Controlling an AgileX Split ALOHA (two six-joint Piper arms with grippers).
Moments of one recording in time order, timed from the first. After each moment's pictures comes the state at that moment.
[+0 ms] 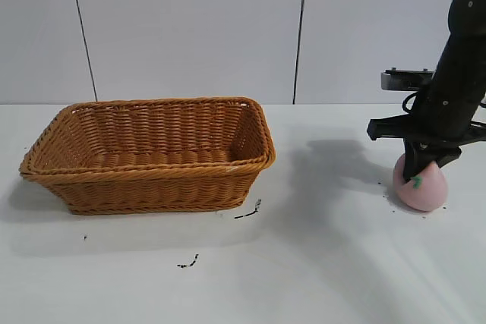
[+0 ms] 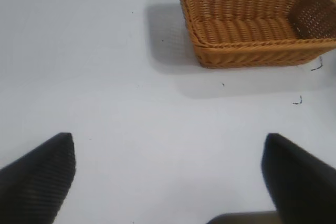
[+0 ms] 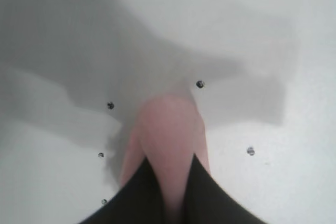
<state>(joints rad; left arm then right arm) -0.02 -0.01 -0.50 -0.04 1.07 0.00 0.02 2.12 -1.37 0.08 0.75 -0.09</state>
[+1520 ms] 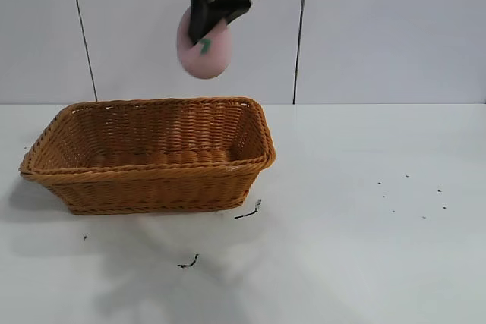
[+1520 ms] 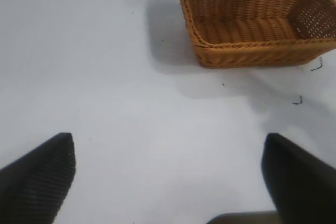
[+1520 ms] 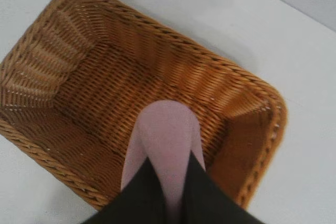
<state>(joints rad) -0.02 -0.01 -0.50 -0.04 1.07 0.00 0.61 2.13 -1.91 0.08 0.83 -0.10</state>
